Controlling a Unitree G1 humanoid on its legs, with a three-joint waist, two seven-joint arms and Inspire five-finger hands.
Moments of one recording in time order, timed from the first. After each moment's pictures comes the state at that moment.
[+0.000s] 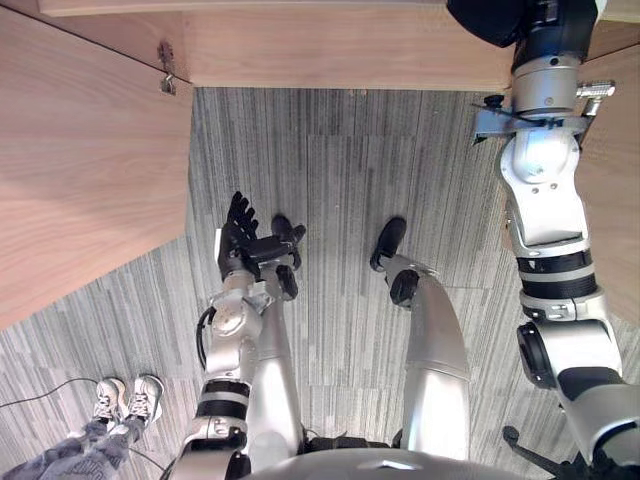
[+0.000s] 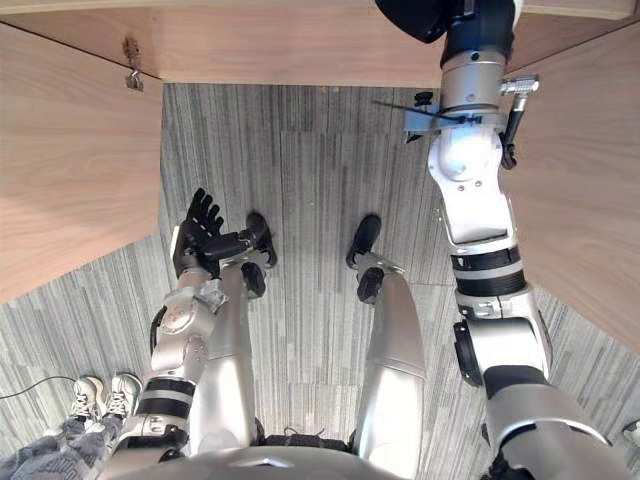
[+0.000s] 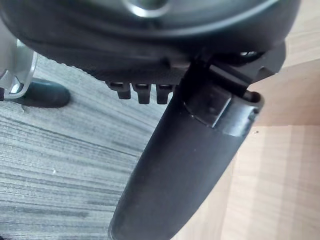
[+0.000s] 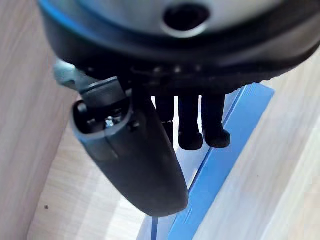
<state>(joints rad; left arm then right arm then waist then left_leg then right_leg) -0.19 0.03 0.10 0.29 -0.32 -0.13 0.13 -0.86 -0.44 0.06 0.03 -0.10 -0.05 -0.33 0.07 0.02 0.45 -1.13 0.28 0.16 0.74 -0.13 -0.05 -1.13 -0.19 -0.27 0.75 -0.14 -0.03</state>
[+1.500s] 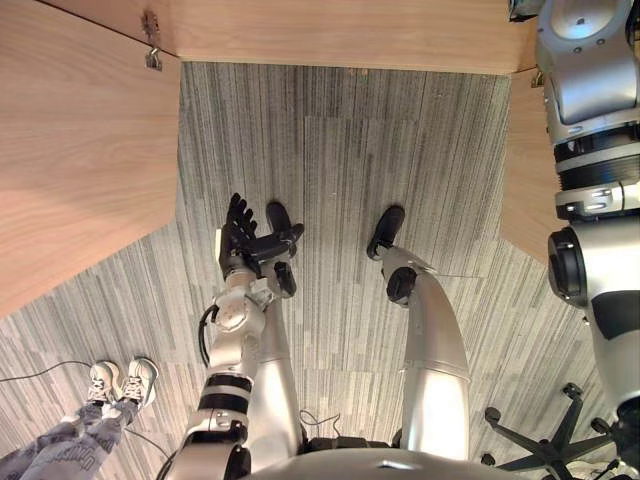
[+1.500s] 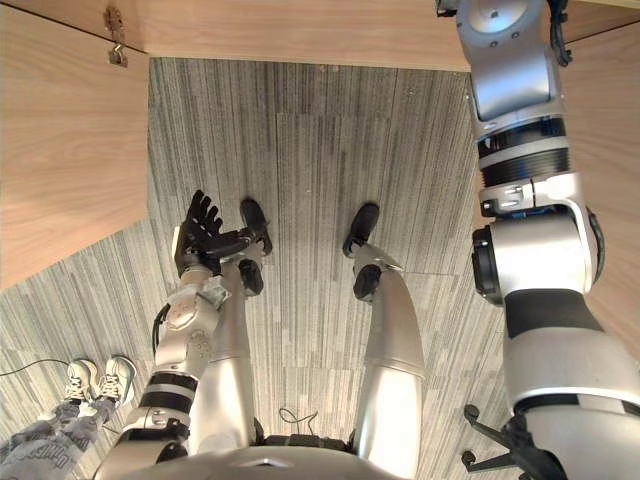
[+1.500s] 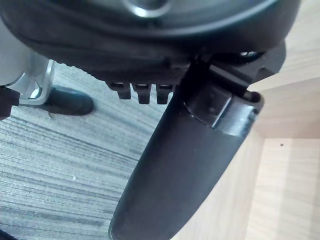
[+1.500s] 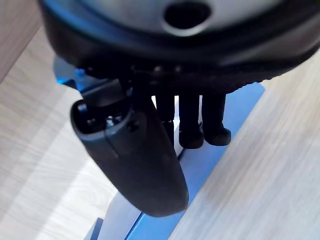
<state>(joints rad) -0.22 0.03 0.08 0.34 -0.35 -0.15 0.18 -1.39 -0.55 0.18 0.58 -0.04 0.04 -0.36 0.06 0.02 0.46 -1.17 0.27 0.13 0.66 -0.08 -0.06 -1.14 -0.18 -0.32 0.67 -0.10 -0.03</state>
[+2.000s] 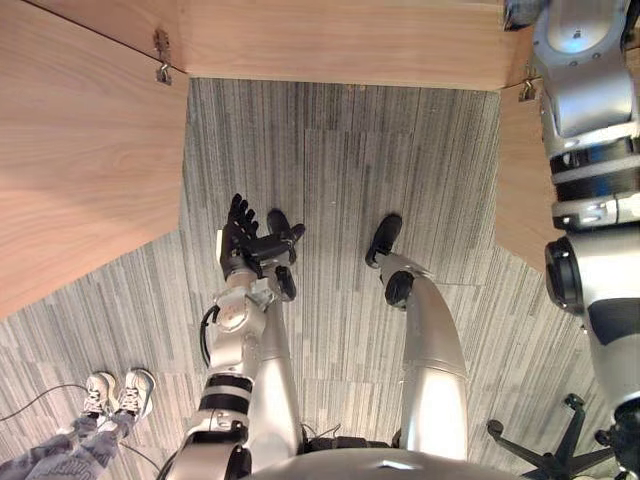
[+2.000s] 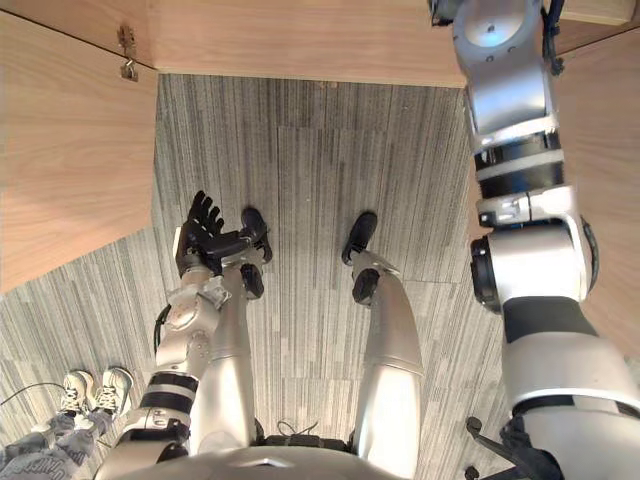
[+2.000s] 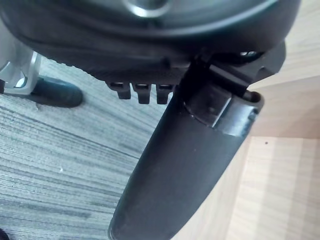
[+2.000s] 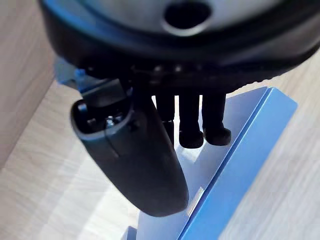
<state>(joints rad) -0.22 0.03 0.08 0.35 -0.36 -0.14 0.18 -1.26 -0.54 0.15 0.43 -0.04 0.04 -0.37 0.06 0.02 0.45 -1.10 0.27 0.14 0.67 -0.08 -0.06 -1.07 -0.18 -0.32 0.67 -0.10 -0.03</state>
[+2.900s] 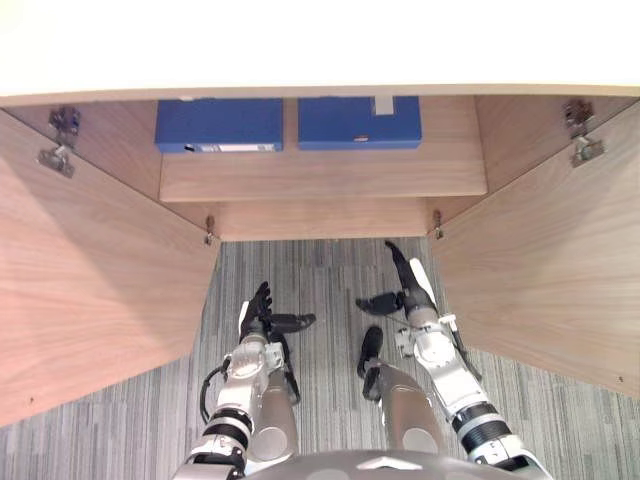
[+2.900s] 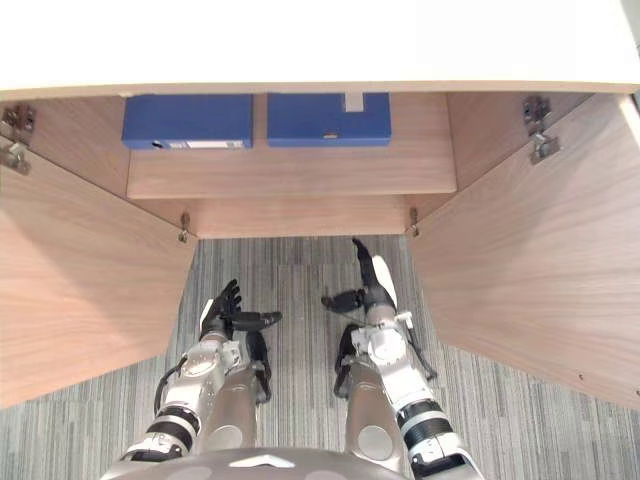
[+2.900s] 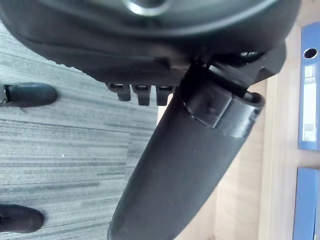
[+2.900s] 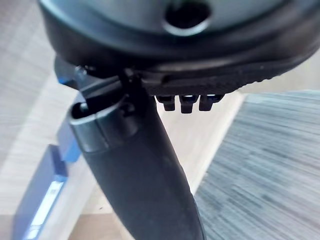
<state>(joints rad) -0.11 0.05 0.02 0.77 -0.14 -0.08 0.14 -0.09 -0.09 0.15 0.52 -0.28 -0.03 -0.20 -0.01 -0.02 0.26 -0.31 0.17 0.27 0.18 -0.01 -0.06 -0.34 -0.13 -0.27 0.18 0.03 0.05</state>
